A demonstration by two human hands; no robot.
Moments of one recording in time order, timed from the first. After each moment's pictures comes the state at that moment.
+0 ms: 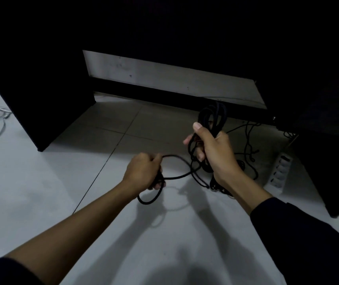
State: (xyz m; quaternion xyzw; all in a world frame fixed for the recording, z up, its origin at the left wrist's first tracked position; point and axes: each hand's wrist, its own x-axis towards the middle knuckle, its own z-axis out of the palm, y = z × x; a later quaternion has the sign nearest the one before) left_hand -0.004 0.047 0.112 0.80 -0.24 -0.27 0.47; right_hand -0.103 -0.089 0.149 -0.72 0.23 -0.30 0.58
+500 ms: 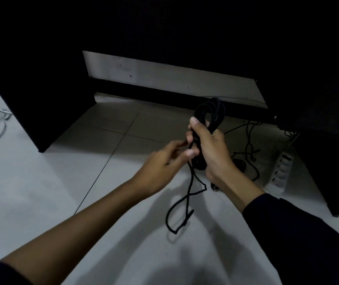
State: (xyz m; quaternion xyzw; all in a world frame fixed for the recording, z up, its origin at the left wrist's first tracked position) left_hand -0.019 0.043 0.128 0.71 -0.46 -0.24 0.48; right_hand -0.093 -0.077 0.157 -0.62 0.21 -0.31 0.69
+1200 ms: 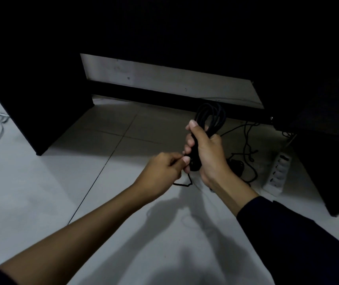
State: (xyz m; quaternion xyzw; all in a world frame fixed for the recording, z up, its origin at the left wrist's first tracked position) left_hand -0.031 0.035 0.133 0.73 -0.43 -0.23 0.48; right_hand -0.093 -0.073 0.151 -0.57 0.23 -0.32 0.72
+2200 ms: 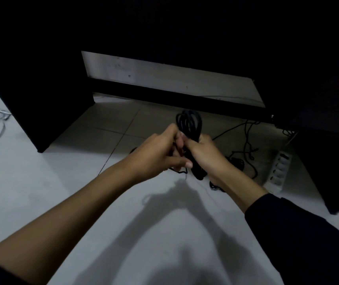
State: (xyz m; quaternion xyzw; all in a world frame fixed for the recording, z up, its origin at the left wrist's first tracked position) left_hand -0.006 0.043 0.163 0.72 -0.56 -0.16 0.39; right_hand -0.101 -0.076 0.152 -0.75 0.22 -0.16 0.61
